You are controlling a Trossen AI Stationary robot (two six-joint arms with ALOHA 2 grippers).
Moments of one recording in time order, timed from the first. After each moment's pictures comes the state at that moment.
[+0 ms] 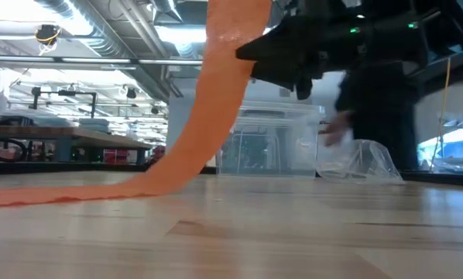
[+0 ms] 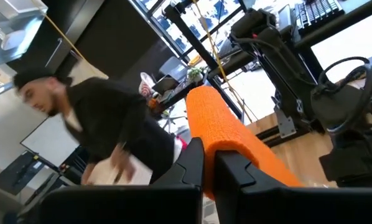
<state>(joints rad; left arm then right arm) -0.22 1.26 1.41 -0.18 -0.59 0.68 0.25 1.74 0.66 1.00 0.40 0.21</state>
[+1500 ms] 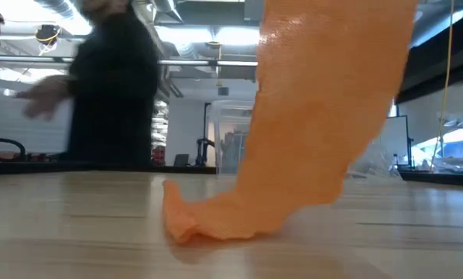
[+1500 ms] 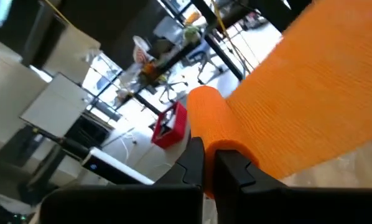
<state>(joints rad) -0.07 1.41 1.41 -0.19 -0.51 0.66 0.64 1.17 0.82 0.55 0.32 -0.30</state>
